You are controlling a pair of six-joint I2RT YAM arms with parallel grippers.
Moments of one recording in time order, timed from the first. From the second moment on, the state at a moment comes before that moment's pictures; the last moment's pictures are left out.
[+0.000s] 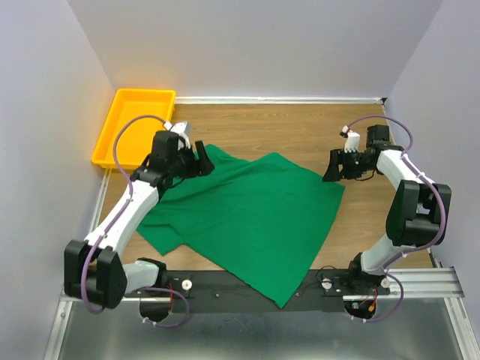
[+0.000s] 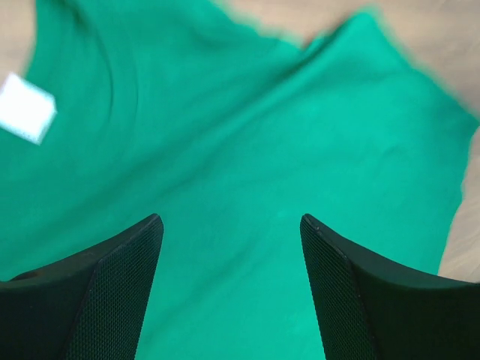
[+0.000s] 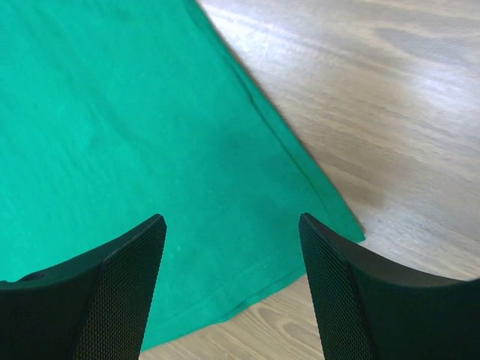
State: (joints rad) left arm -0.27 1.18 0.86 -0.36 0.22 -0.42; right arm -0.15 1.63 1.09 -0.61 -0.59 -0.28
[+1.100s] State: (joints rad) left arm -0.21 2.20 1.71 -0.52 0.22 -0.21; right arm -0.09 1.76 1.15 -0.65 -0.51 -0.29
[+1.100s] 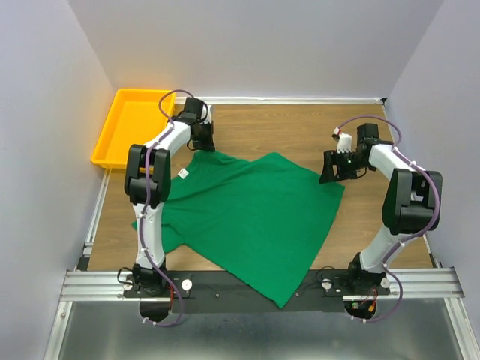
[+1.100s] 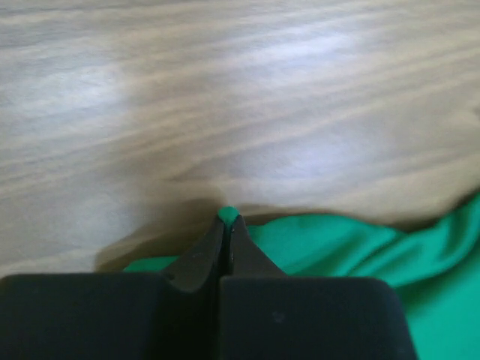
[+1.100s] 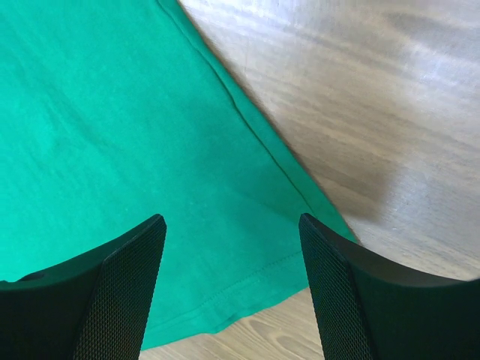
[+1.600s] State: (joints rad) left arm -0.31 1.14 0.87 -0.31 0.48 -0.38; right arm -0.09 1.56 1.17 -0.66 -0.55 -0.31
